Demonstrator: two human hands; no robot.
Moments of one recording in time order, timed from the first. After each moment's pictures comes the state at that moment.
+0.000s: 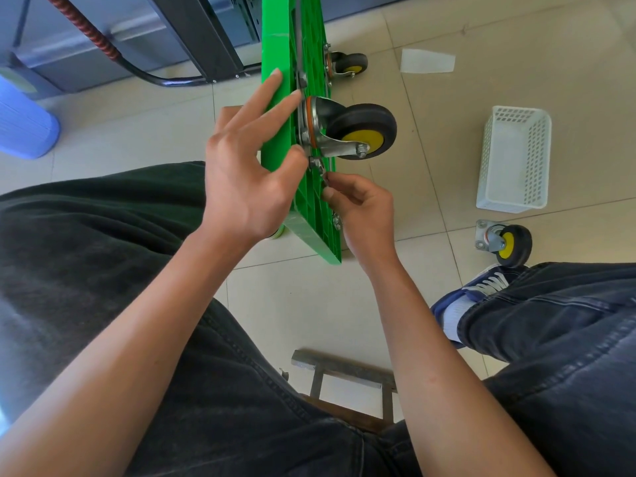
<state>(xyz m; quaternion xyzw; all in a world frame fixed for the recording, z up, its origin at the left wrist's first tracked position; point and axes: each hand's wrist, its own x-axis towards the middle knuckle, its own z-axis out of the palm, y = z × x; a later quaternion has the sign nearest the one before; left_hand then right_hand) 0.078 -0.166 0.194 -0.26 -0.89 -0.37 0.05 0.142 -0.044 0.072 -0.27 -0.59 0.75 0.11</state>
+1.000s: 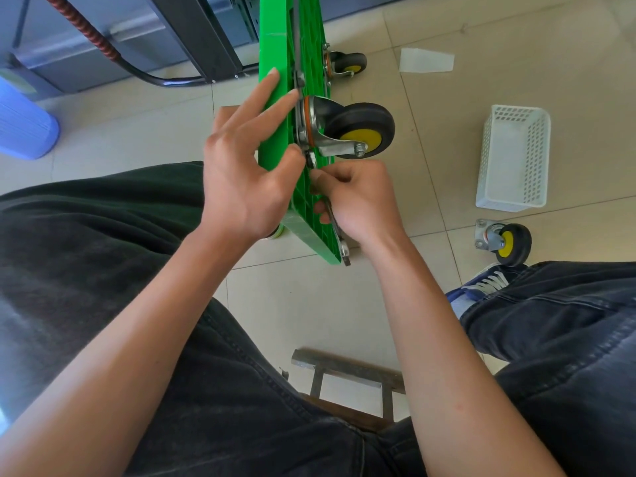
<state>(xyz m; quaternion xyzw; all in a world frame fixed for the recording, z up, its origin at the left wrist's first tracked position) 0.079 -0.165 0.195 -0.25 -0.90 -0.36 0.05 0.135 -0.038 0.137 -0.25 -0.70 0.66 0.01</state>
